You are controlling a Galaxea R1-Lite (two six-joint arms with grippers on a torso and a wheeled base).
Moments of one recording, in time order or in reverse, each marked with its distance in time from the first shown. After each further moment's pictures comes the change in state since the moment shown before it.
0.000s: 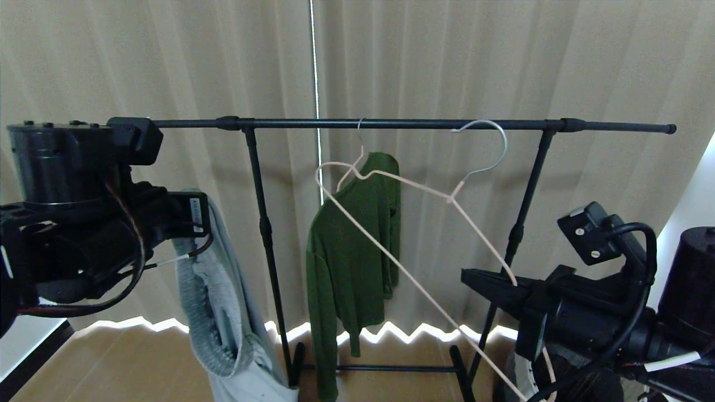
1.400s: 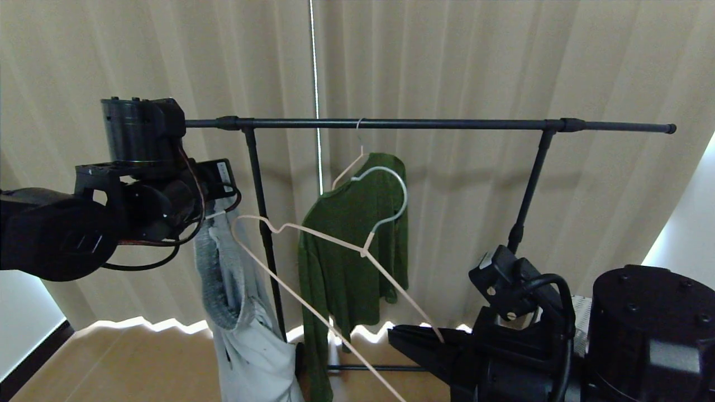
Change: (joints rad) left arm 0.029 0.212 -0.237 -0.001 0.087 -0.152; right arm 0.259 0.129 -0.061 -0.002 -0.002 0.068
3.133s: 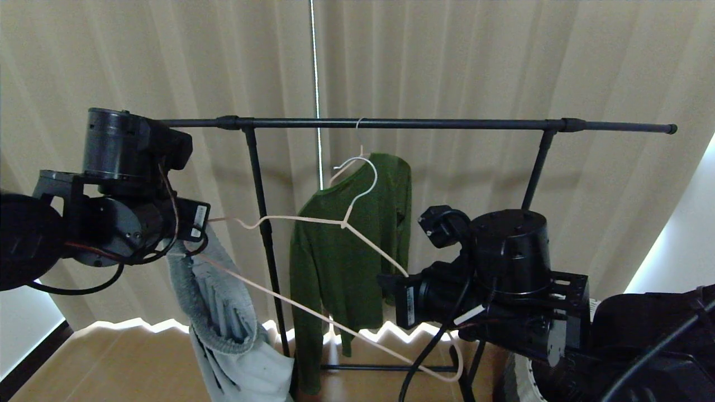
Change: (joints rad) left arm 0.003 -0.111 0.033 0.355 0.074 0.304; right arm -0.159 0.246 -0.305 0.161 -0.069 0.110
